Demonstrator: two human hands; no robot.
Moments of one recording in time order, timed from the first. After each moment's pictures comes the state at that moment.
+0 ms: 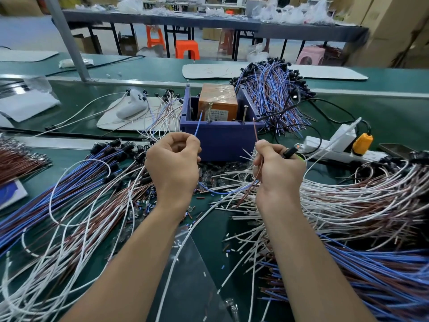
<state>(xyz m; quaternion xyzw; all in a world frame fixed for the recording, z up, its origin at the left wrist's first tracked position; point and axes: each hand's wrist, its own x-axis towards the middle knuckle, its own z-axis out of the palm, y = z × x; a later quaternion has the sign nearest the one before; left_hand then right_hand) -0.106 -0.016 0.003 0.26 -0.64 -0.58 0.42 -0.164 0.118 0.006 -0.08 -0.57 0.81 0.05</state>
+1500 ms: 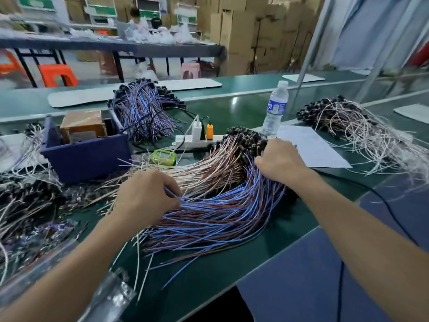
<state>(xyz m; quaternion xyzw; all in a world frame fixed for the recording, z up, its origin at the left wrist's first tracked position) -0.063 0.125 0.037 -0.06 -0.97 -0.21 0.08 -0.107 0.407 0.081 -0.11 -0.98 0.11 0.10</state>
